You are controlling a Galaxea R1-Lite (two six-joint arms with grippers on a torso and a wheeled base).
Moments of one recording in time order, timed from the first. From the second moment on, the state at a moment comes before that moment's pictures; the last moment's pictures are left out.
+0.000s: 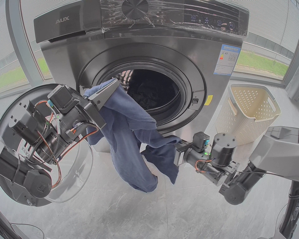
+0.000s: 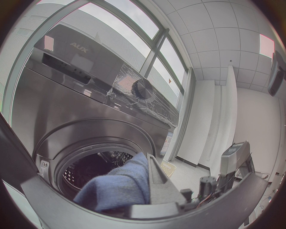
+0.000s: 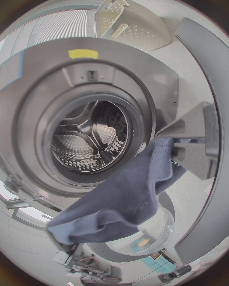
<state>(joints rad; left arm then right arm) -0.46 1.73 -0.64 -1.55 -0.31 -0.21 0.63 2.16 -0.74 -1.41 -0.09 0.10</state>
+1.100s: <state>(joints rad) -0.37 1.69 -0.53 -1.55 -0.31 -0.21 0.48 1.70 -0.70 -1.40 -0.09 0.12</state>
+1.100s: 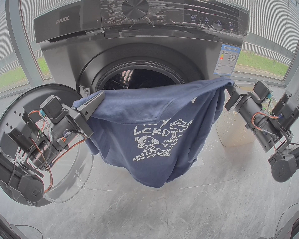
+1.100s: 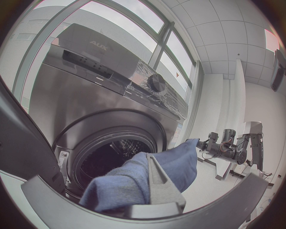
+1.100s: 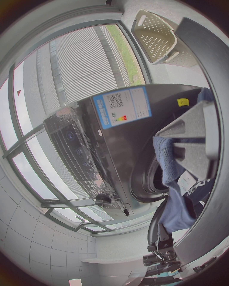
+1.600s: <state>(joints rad) -0.37 1.70 -0.52 -1.55 -0.31 -0.20 0.45 1.69 -0.76 -1.40 -0.09 0.12</state>
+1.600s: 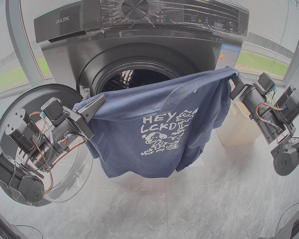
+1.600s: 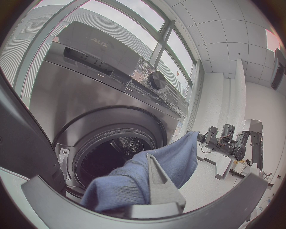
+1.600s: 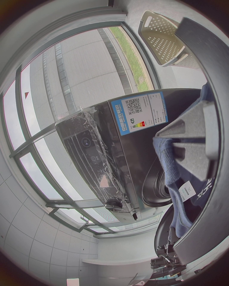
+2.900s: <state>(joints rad) -0.52 1.78 -0.74 -1.55 -0.26 -0.21 0.66 1.80 -0.32 -1.41 -0.04 0.12</state>
